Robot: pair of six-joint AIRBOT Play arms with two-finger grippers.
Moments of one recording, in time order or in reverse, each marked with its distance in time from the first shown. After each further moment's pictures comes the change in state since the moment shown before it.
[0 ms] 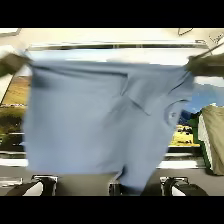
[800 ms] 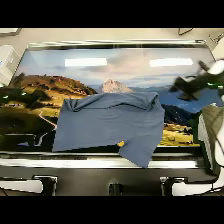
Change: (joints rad) left arm 0.218 -0.426 0.077 0.247 -0.457 -0.108; right arm -0.314 -0.341 -0.004 0.314 0.214 0.051
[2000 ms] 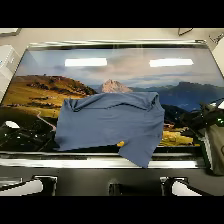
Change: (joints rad) left arm 0.037 0.201 -0.778 -0.015 0.096 0.161; right arm -0.164 0.248 -0.579 0.039 0.061 -0.178
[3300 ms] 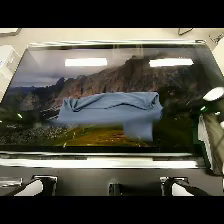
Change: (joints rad) left arm -0.021 0.211 0.424 -0.077 0.001 -0.036; right arm 0.219 0.079 0.185 0.223 -0.259 -0.210
